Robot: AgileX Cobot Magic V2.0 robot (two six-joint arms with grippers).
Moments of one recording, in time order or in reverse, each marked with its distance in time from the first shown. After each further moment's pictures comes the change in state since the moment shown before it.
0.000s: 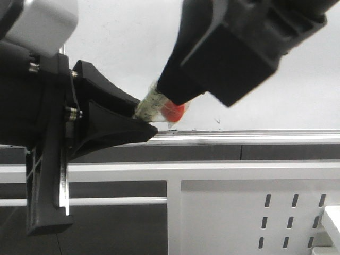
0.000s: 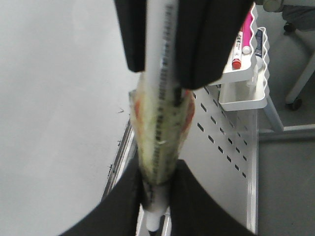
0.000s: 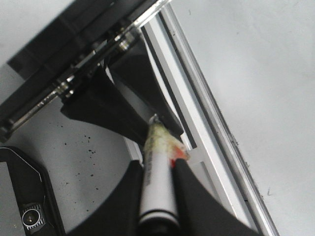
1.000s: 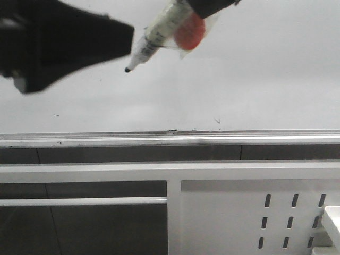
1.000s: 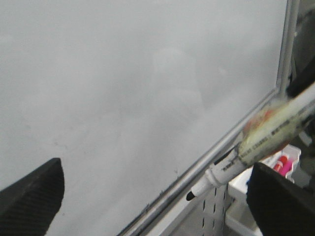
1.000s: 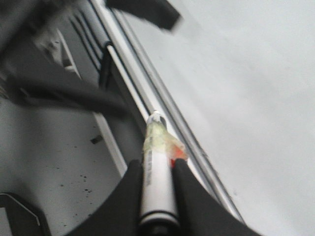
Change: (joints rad) left arm -0.010 -0.288 0.091 -0.373 -0.083 -0.329; right arm 0.002 -0.173 0.000 -0.072 0.029 0.112
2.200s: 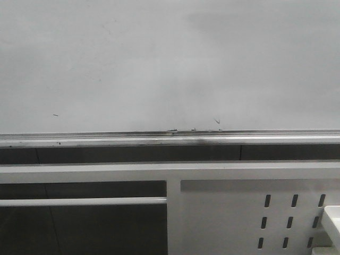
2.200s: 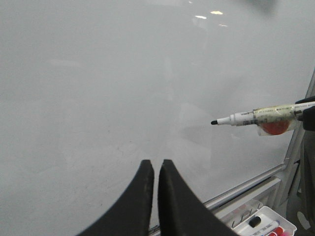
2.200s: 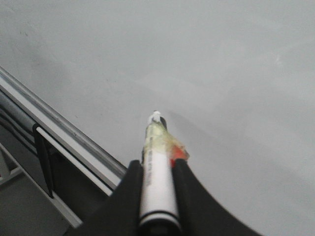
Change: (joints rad) left arm 0.000 -0.275 0.137 -0.230 -0.027 -0.032; right arm 0.000 -0.205 0.202 -0.703 -0.079 0.914
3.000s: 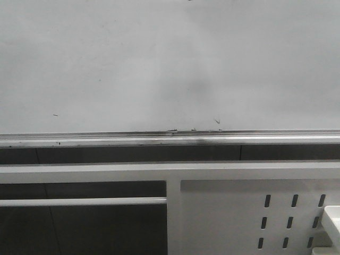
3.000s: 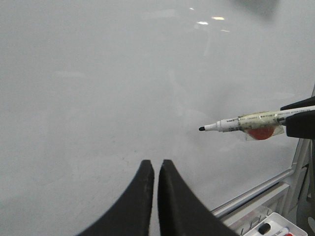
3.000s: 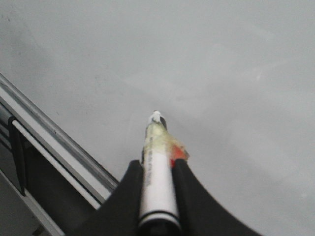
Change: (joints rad) left arm 0.000 0.000 0.000 -0.015 -0.030 0.045; right arm 0.000 0.078 0.000 -0.178 0.005 0.090
